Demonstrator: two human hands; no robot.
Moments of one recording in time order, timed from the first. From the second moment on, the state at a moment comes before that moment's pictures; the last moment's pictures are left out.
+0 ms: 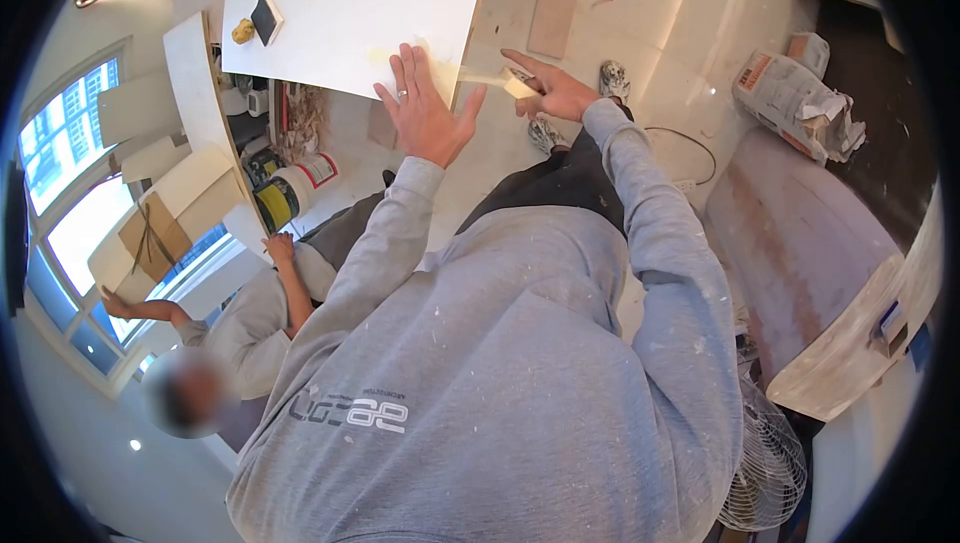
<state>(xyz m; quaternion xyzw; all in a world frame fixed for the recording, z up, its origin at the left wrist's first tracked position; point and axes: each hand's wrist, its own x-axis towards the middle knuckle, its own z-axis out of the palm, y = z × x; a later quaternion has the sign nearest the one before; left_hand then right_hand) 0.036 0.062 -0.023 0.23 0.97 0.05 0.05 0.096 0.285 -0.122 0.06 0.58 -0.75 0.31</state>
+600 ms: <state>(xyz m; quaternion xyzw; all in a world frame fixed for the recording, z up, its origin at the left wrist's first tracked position) 0.040 0.085 -0.042 0.17 0.98 0.02 -0.03 0.115 0.287 -0.123 0.06 0.77 -0.60 0.19</state>
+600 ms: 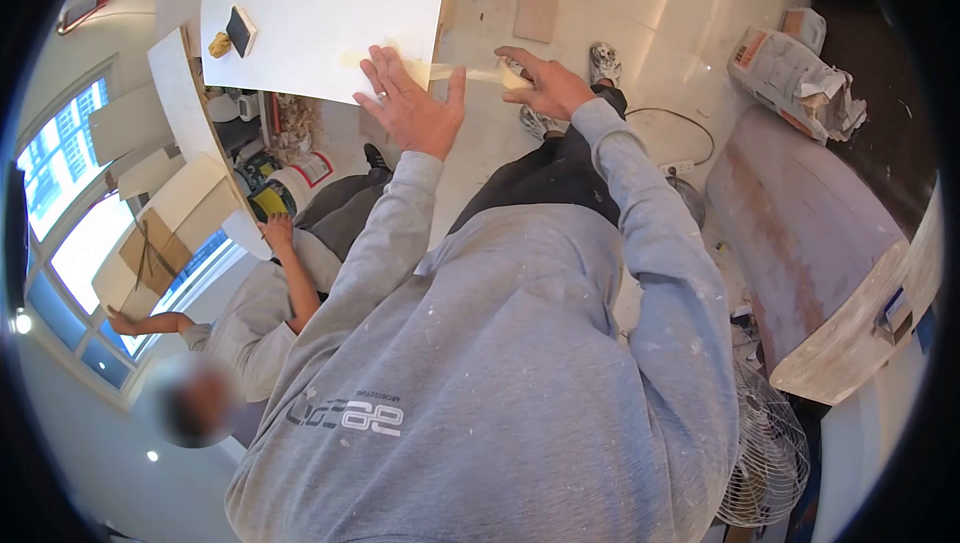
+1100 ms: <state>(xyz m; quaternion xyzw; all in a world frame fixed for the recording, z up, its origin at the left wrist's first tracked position) 0.041 0.090 -0.034 0.17 0.98 0.03 -0.01 0.138 0.308 -0.097 0.12 0.70 -0.67 0.19</state>
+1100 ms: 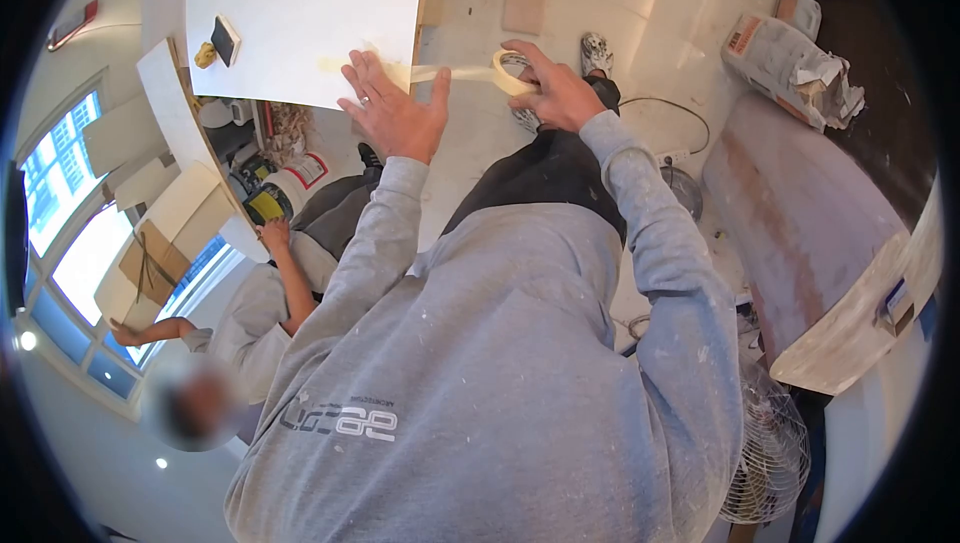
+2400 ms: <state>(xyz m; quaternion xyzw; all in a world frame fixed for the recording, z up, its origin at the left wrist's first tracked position) 0.040 0.087 -0.038 0.16 0.99 0.05 0.00 0.095 0.304 -0.132 0.03 0.74 -0.60 0.31</state>
